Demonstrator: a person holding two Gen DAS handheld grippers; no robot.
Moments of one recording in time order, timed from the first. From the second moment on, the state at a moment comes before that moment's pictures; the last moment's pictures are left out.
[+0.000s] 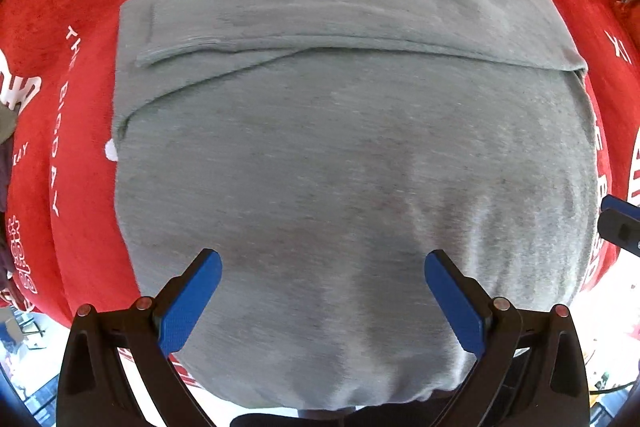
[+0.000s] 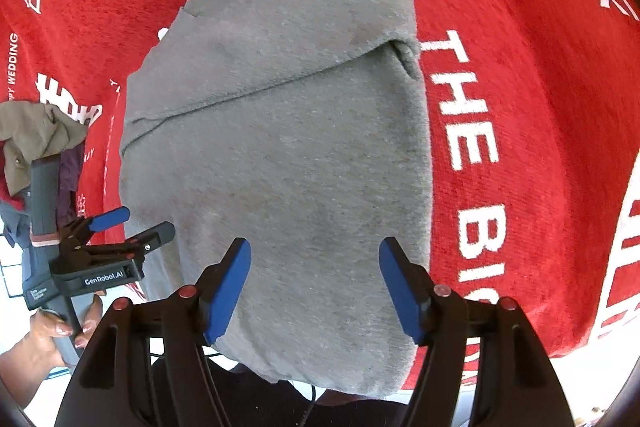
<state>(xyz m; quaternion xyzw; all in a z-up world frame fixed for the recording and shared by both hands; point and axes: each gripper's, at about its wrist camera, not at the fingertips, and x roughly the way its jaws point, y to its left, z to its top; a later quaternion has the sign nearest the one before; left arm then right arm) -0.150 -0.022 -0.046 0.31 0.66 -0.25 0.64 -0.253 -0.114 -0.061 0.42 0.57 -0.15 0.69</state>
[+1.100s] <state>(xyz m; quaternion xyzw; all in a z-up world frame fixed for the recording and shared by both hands) -0.331 0.024 -0.003 0.30 0.66 -0.23 0.65 -0.300 -0.055 -0.057 0.41 0.57 -0.12 0.70</state>
